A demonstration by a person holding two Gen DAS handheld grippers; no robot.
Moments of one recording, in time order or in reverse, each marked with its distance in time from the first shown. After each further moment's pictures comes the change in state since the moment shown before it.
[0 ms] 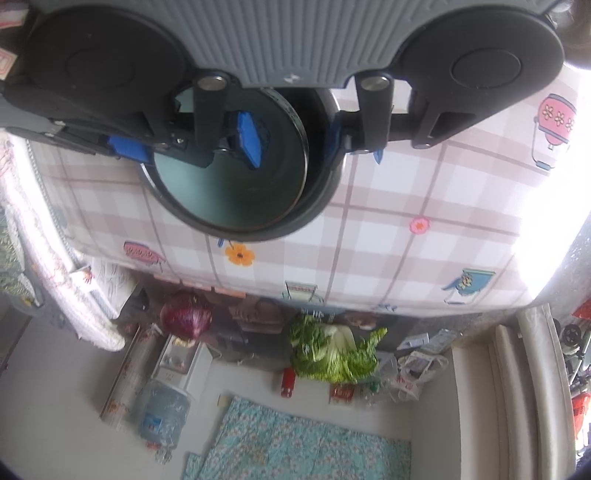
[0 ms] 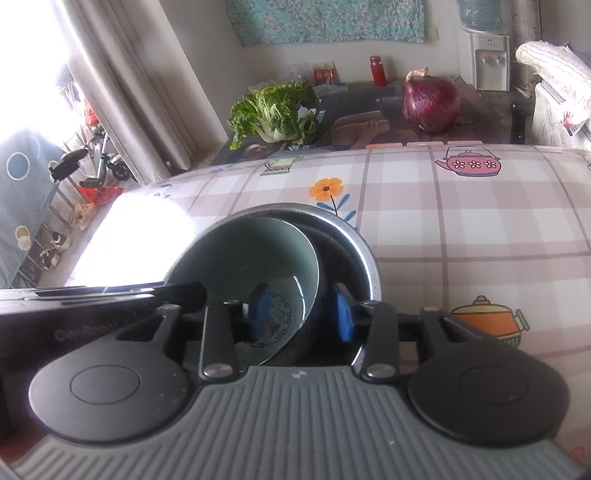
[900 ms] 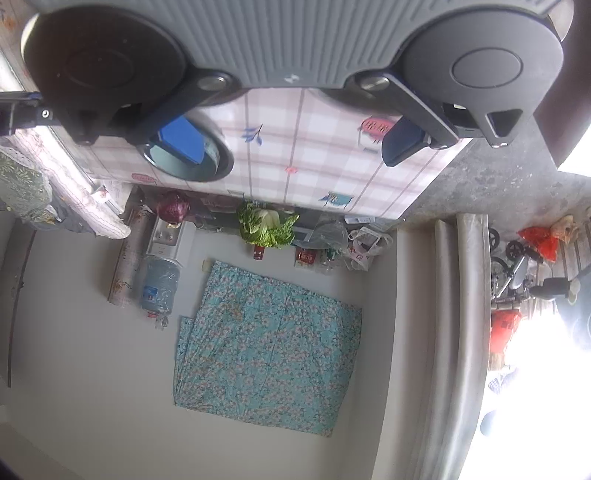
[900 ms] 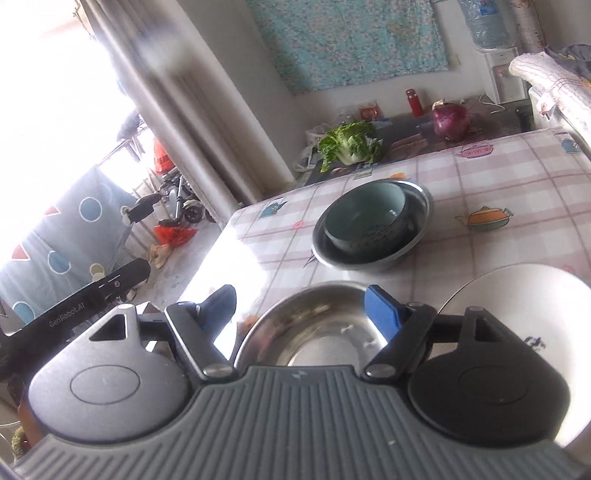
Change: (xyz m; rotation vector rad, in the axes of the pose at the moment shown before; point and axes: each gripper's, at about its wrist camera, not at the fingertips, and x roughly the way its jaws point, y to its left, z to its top) left arm -0.226 0.101 -0.147 -0.014 -0.474 0.061; right arm -0.203 0.062 -0.122 0.069 -0.148 0.208
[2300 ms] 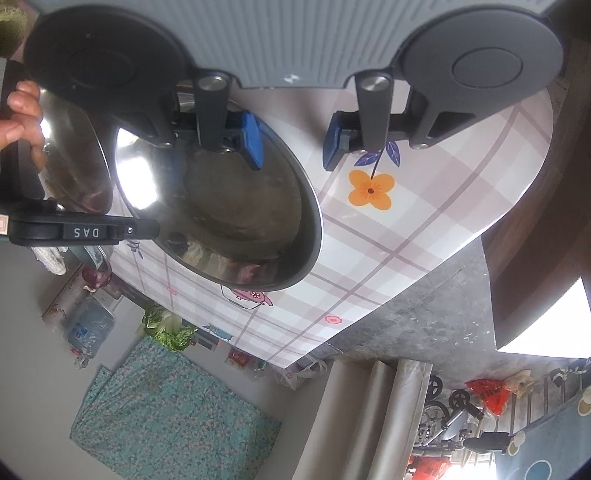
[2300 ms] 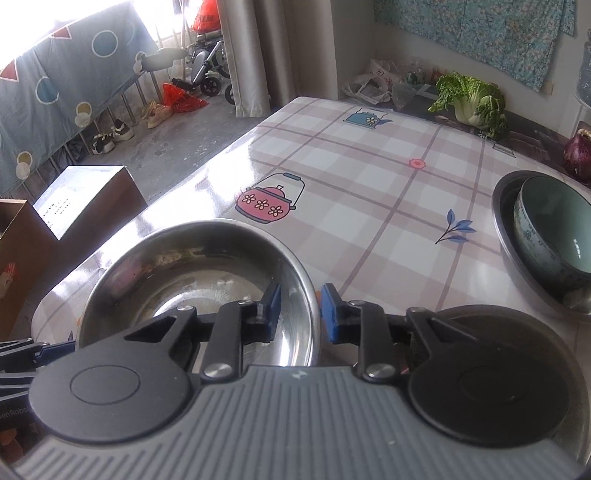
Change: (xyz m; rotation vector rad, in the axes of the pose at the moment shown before) left arm 0.016 0.154 -0.098 -0.293 0.351 0.072; right arm 0.228 0.149 -0.034 -0.442 0.300 -0.099
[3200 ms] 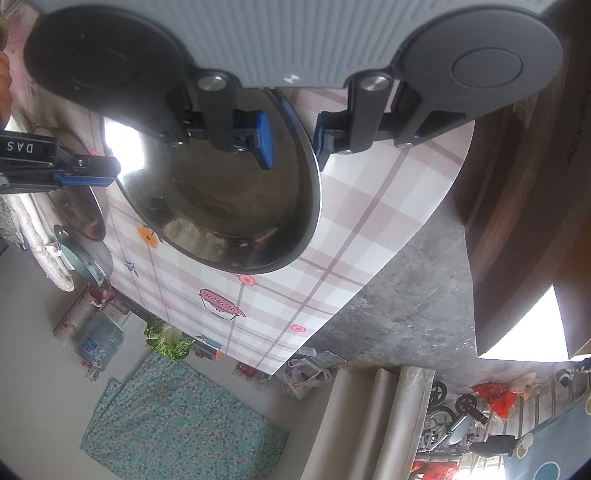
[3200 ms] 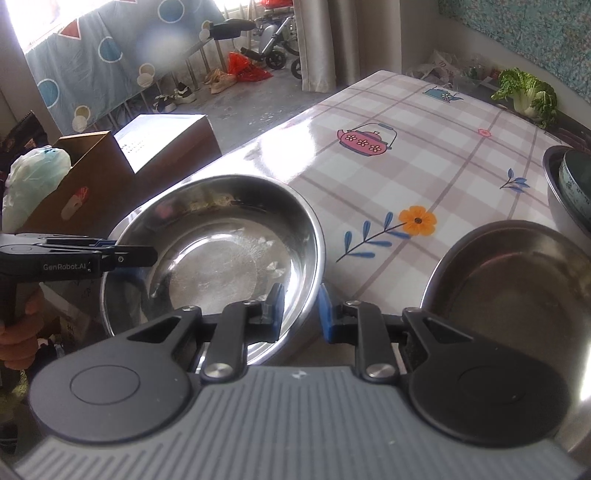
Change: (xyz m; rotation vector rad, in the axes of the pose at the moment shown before) left arm -0.040 0.057 -0.011 0.046 0.038 -0.036; right arm -0.067 0.057 -0.074 -0.121 0.063 0.162
